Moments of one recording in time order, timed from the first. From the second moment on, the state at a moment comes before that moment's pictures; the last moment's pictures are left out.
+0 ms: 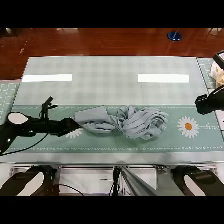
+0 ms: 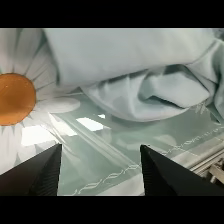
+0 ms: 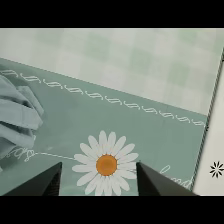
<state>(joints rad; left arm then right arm) 0.08 -0.99 0.41 0.71 -1.07 -1.23 0.10 -0.74 1.03 -1.75 1.35 1.42</state>
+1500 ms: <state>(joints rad) -0.15 -1.44 0.63 0.43 -1.07 -1.06 -0.60 -1.03 0.68 -0.87 1.29 1.04</state>
